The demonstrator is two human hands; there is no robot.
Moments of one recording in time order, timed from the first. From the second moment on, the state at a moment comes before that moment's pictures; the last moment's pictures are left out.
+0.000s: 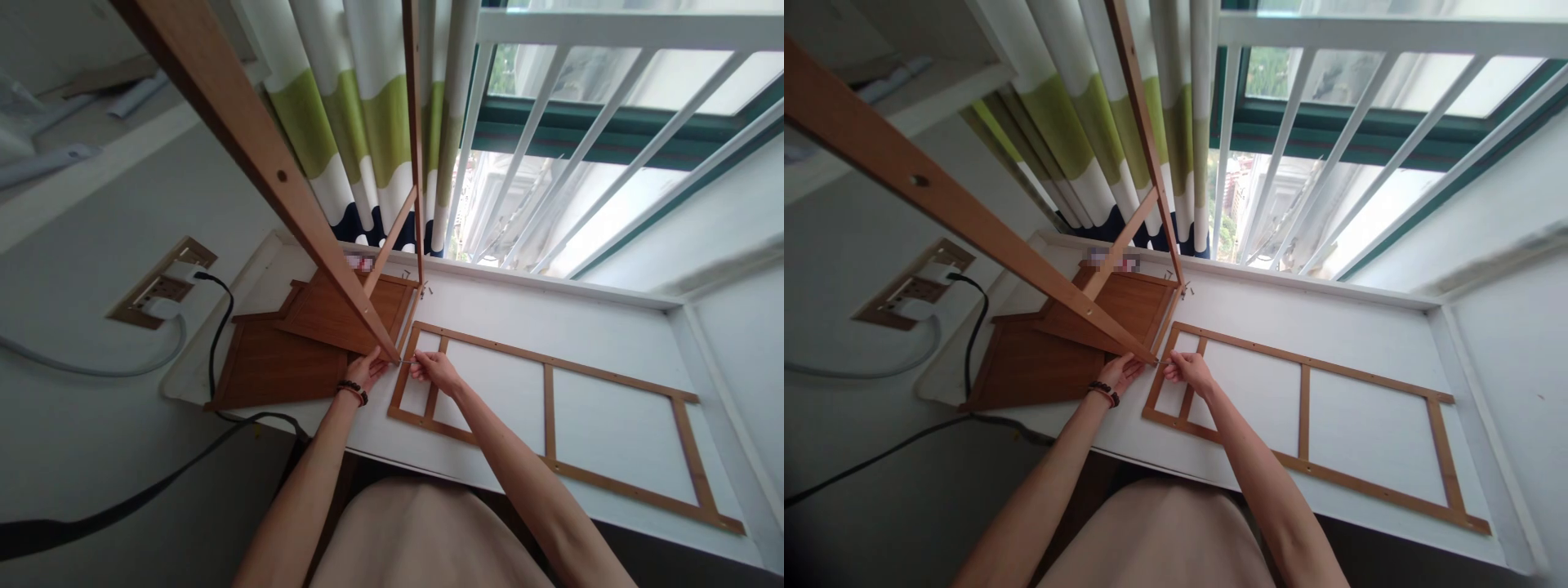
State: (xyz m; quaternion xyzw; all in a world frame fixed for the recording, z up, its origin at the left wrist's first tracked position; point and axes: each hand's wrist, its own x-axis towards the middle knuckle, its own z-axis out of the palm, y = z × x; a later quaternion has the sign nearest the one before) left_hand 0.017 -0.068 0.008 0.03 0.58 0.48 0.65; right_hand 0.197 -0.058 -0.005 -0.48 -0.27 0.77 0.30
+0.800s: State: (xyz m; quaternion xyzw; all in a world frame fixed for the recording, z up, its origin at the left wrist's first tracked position) left_hand 0.016 -0.071 -0.012 0.08 0.50 0.51 0.69; right_hand 0.202 -0.073 -0.007 -0.49 -0.46 0.67 0.32
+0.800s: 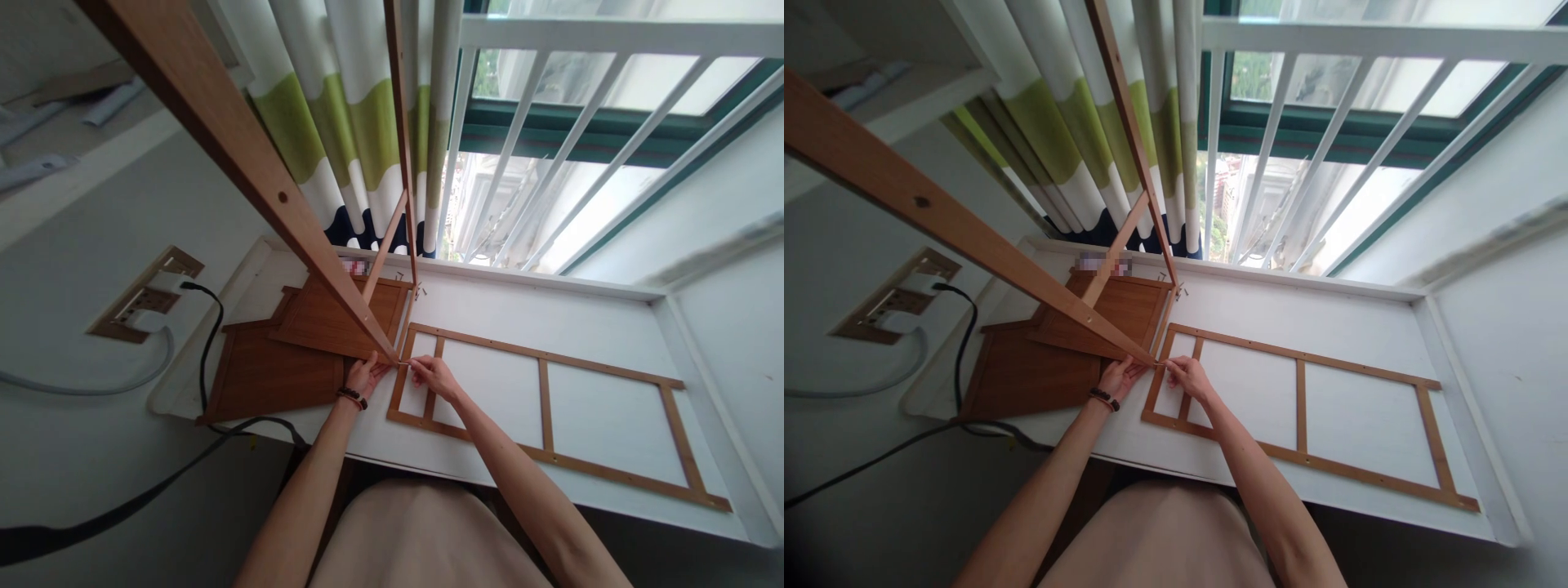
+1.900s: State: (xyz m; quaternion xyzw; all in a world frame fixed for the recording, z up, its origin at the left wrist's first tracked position) left_hand 0.022 -0.072 -0.010 0.07 0.50 0.54 0.67; right_hand 0.214 -0.072 0.010 -0.46 -0.60 0.61 0.24
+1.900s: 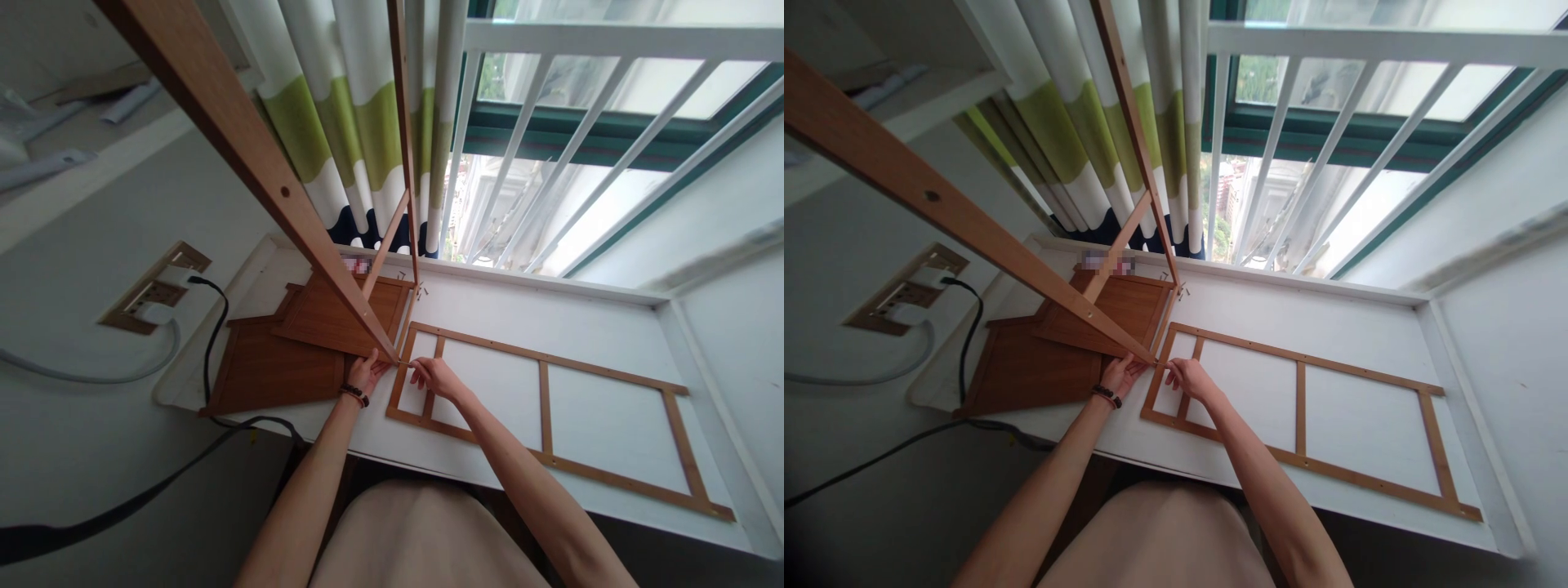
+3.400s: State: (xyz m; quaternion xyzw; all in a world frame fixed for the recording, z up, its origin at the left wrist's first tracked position) left_hand 0.022 -0.073 -0.009 0.05 0.47 0.54 0.70; right_hand 0.220 -0.078 0.003 -0.51 -0.68 0.46 0.27
